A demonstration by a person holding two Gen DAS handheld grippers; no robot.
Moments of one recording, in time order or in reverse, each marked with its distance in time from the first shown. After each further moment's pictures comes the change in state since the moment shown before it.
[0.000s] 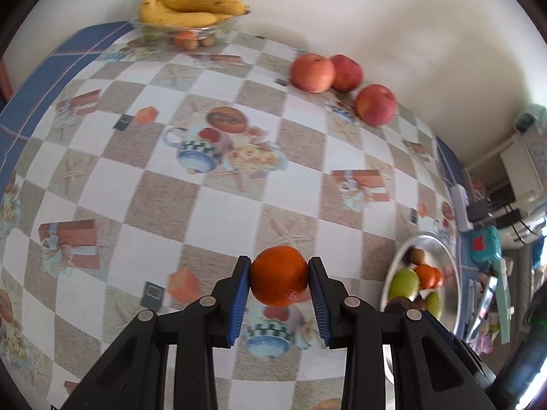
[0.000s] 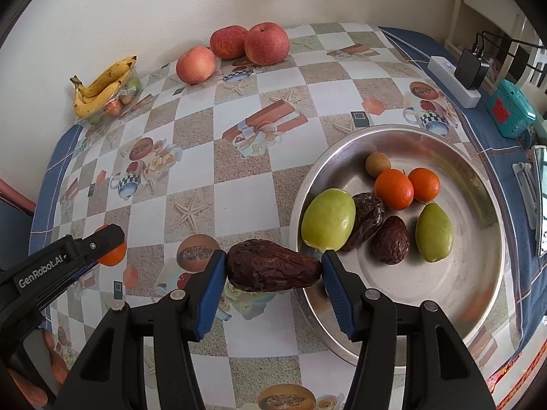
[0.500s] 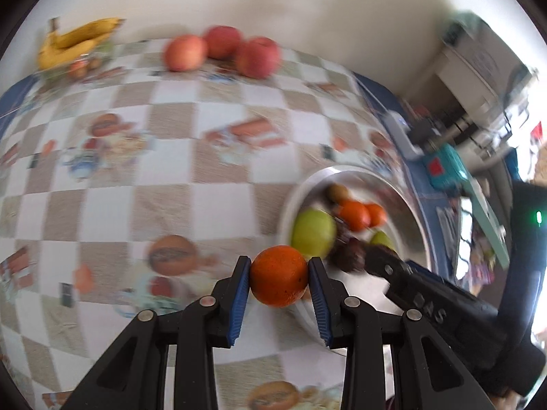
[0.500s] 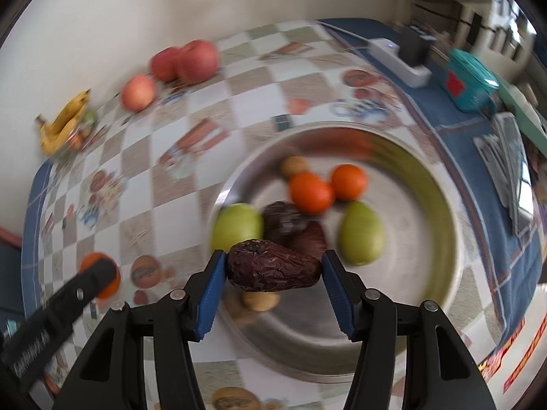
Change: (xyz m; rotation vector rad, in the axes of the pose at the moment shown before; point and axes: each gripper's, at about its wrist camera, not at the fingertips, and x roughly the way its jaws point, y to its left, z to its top) left arm 0.022 -0.110 -0.049 0.294 0.075 -0.125; right arm -0.010 -0.077 0.002 0.153 -0.006 -0.079
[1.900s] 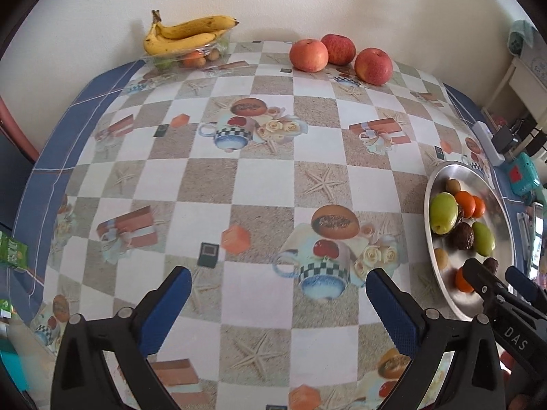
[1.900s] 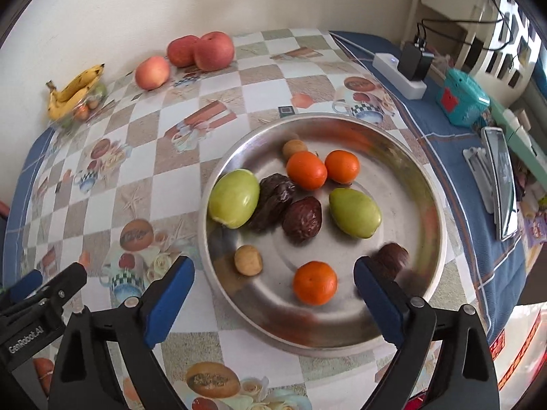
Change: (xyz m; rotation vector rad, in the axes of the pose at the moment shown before) left arm -0.059 0.089 -0.045 -0.092 -0.061 0.380; right arm -0.016 0.018 -0.033 -0.148 -0.049 -0.051
